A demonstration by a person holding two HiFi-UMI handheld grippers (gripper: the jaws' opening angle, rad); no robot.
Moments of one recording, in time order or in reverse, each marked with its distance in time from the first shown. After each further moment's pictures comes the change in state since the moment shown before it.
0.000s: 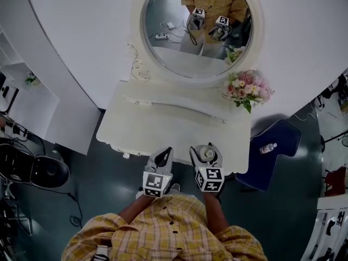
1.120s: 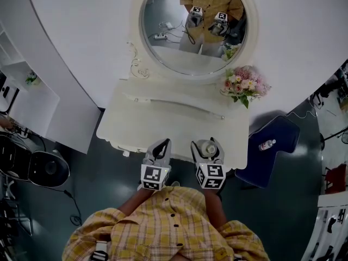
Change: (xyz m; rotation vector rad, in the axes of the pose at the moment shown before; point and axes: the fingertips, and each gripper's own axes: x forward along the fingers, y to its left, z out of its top) left arm -0.002 0.005 0.025 0.014 -0.051 0.029; right arm -0.021 -0.001 0.025 -0.020 -0.061 -0.023
